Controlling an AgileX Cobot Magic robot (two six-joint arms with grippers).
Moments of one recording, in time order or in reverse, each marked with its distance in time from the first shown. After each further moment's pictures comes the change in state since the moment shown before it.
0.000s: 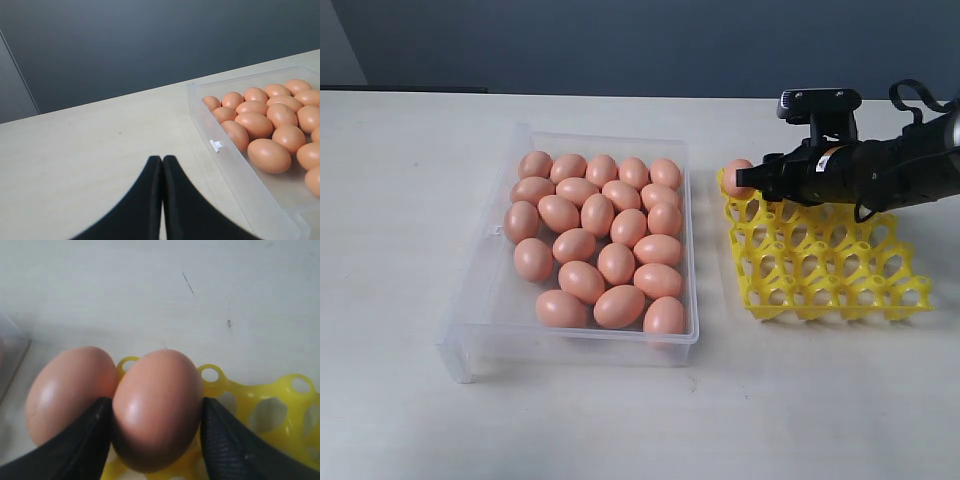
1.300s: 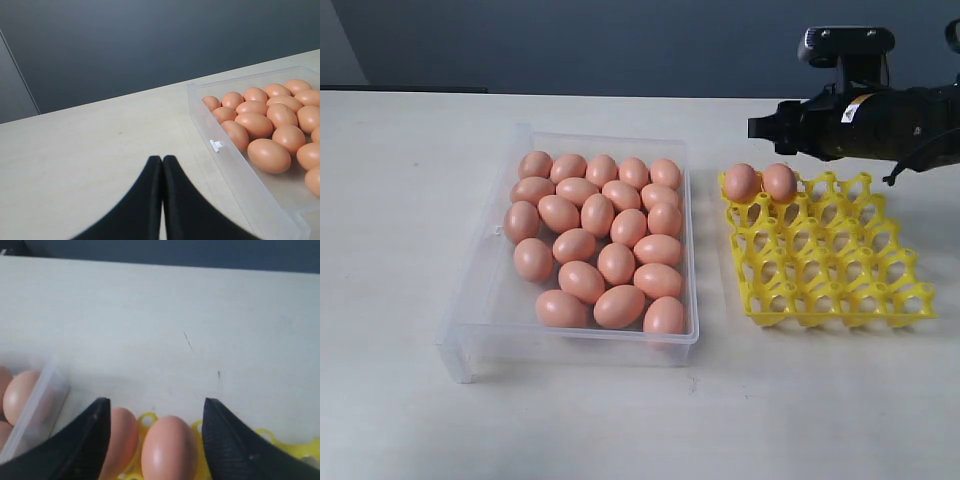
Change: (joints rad) left arm 0.000 0.000 0.000 0.000 0.000 0.000; right arm 0.000 -0.200 -0.002 -0.004 0.088 -0.003
